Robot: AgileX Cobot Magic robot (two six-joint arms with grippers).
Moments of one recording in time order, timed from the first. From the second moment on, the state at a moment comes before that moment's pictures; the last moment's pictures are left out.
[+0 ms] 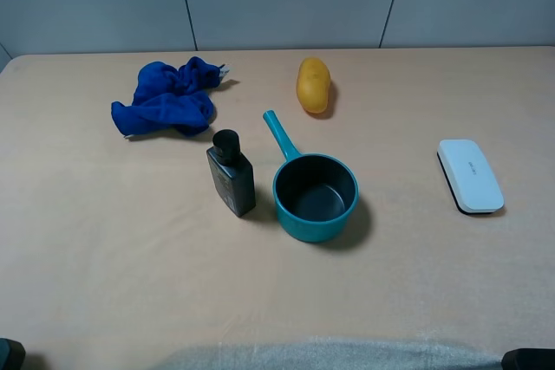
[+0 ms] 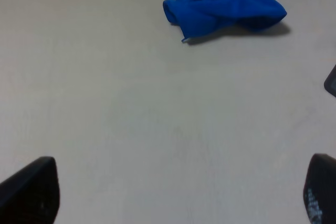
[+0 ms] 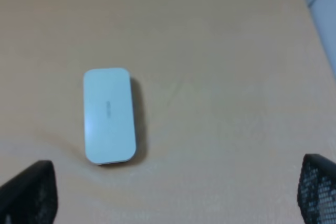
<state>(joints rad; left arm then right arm) 0.05 -0.01 -0.49 -0.05 1.07 0.15 0.02 0.44 -0.73 -0.14 1.07 0.07</state>
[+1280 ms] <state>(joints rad) 0.05 -0.01 -0.49 -0.05 1.07 0.15 -0.02 -0.01 -0.49 -0.05 1.03 0.10</state>
